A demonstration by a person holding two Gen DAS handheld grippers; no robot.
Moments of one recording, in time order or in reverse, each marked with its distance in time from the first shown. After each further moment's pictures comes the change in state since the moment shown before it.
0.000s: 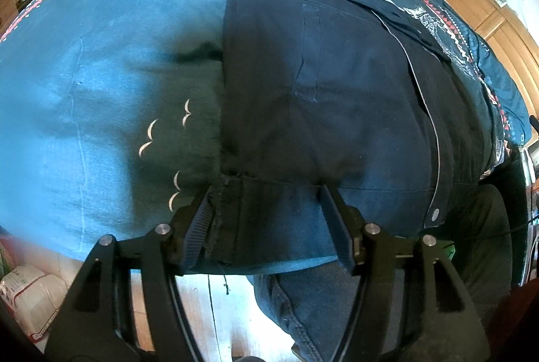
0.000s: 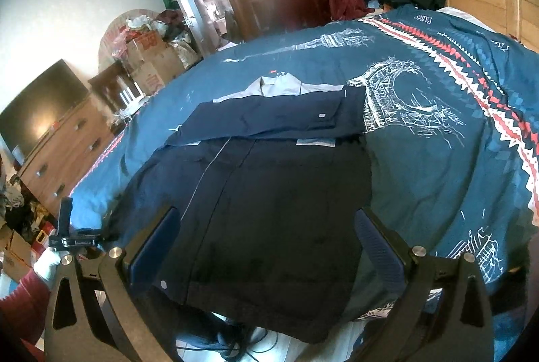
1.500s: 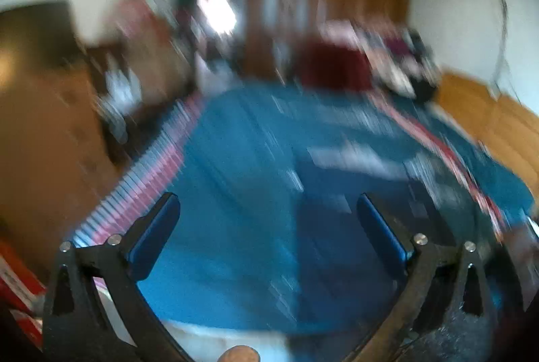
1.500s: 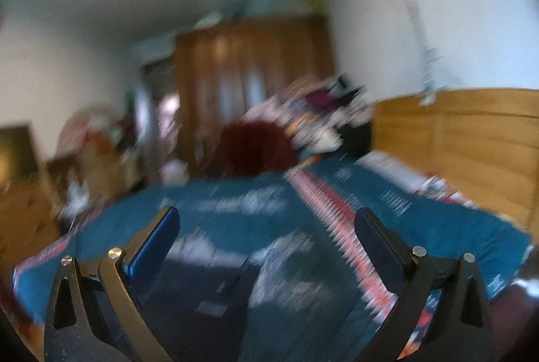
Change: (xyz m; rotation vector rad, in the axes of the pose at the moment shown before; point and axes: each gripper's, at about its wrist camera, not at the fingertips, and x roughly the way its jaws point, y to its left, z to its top) left arm -0.238 0.016 0.047 0.025 -0.559 0.141; right arm -0.198 -0.047 0.120 -0.119 -0.548 -0.277
